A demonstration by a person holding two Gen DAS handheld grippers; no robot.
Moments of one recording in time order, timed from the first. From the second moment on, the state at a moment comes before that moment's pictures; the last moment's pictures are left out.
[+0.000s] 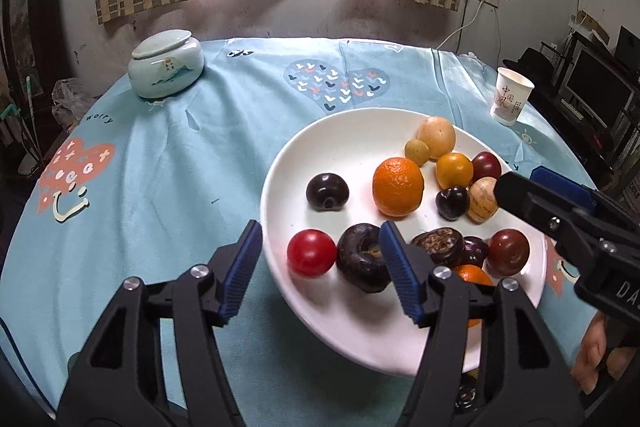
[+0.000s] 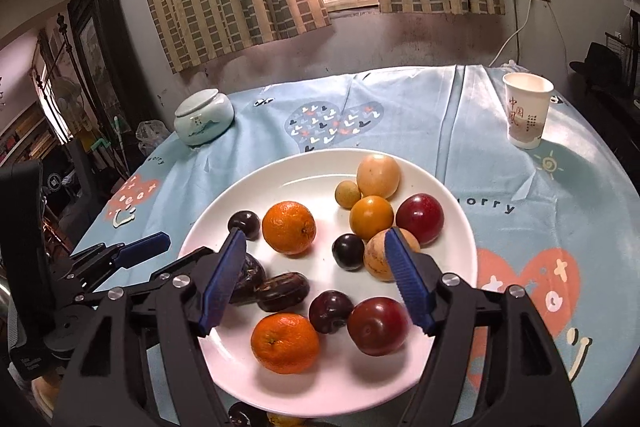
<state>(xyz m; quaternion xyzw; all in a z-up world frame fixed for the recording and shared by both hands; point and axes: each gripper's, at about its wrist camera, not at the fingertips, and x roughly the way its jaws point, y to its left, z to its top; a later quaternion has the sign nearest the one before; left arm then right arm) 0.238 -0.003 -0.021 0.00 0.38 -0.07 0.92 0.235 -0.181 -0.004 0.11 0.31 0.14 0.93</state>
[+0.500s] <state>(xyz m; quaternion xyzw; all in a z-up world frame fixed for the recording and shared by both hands) 0.158 -0.017 -0.008 0.06 0.33 -0.08 0.94 0.145 -0.221 -0.008 0.17 0.29 0.12 0.93</state>
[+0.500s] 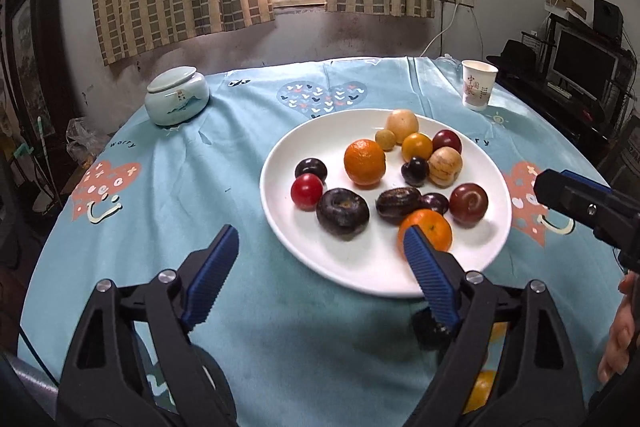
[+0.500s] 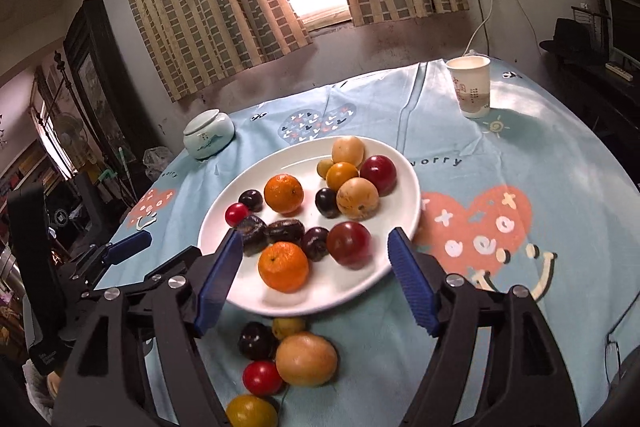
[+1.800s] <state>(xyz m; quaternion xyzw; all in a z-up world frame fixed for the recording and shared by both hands) 0.024 -0.058 -0.051 0.10 0.38 -0.20 0.90 0.088 -0.268 -0.055 0.25 0.33 0.07 0.91</state>
